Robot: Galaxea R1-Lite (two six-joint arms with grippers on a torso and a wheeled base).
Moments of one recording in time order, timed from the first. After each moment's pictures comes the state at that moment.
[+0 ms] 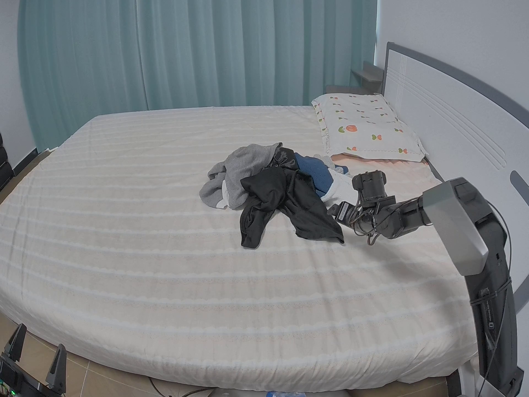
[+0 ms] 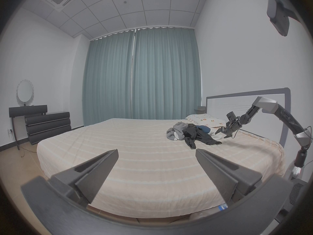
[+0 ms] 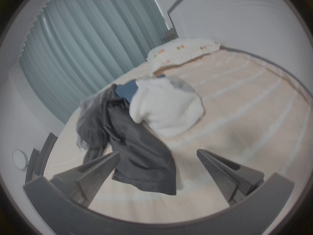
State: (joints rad) left arm 0.00 0.02 -0.02 0.00 0.01 -0.01; right arm 0.30 2.62 -1.81 -0.19 -0.15 0.62
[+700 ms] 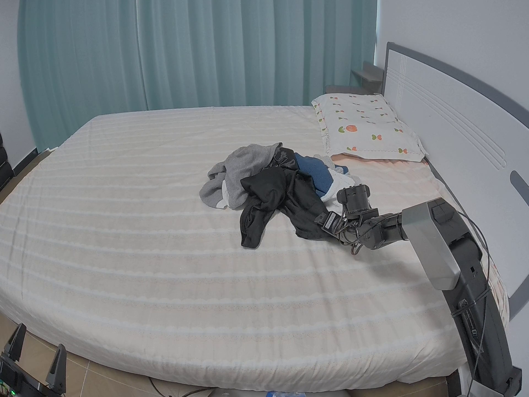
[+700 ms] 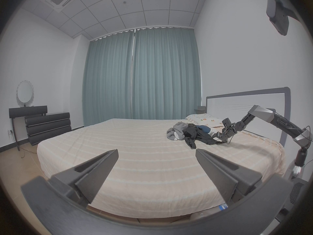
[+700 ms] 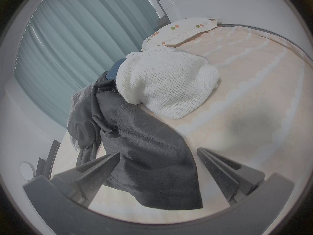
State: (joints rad) left arm 0.00 0.02 -0.02 0.00 0.01 0.00; right arm 0.33 2.77 -1.99 -0.16 -0.13 0.72
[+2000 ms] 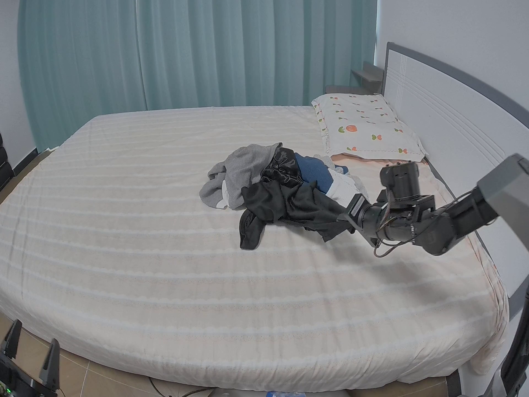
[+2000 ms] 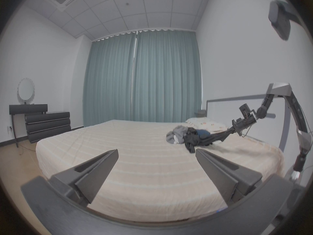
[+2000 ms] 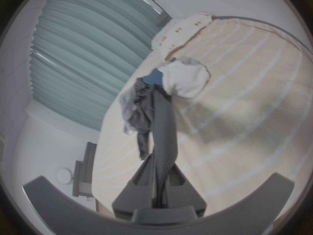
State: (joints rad) left arm 0.00 0.03 -0.06 -0.05 0.01 -0.06; right arm 0.40 2.03 -1.08 -0.51 0.08 0.93
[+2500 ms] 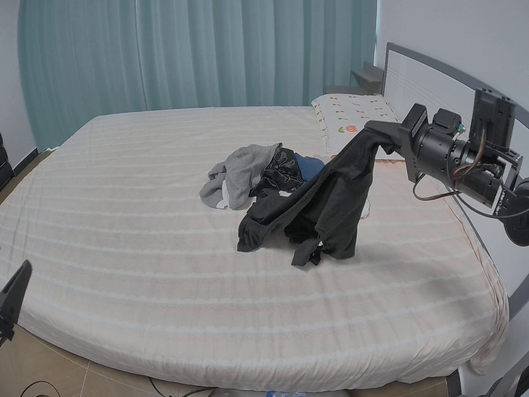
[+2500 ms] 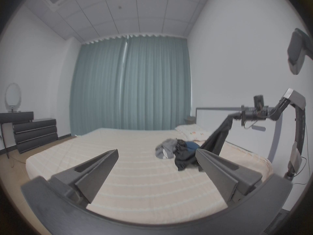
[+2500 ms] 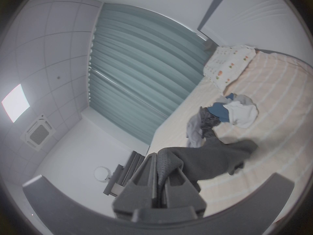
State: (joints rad) left arm -0.06 0.56 -0.40 -0.15 -0.10 -0.01; right arm 0.46 1.60 -0.99 -0.67 0.14 0.94
